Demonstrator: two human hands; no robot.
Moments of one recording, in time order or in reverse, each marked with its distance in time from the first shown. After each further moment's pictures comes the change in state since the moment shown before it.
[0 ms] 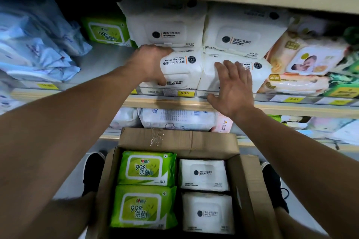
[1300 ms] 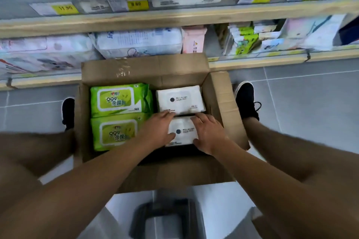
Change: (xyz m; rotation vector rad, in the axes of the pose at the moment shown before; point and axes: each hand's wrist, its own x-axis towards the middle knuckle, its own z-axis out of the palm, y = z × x) left_hand -0.267 0.165 0.220 -0.295 -0.520 0.050; right_hand -0.296 0.025 0.103 0.112 -0.758 0.044
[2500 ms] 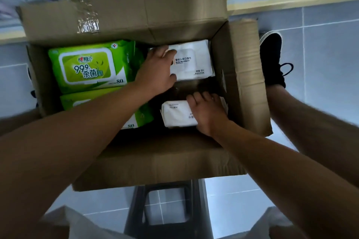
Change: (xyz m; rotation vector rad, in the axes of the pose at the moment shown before) left_hand 0.111 -0.033 0.017 -0.053 0.057 0.012; right_hand 0.062 0.017 0.077 -0.150 -0.163 -0.131
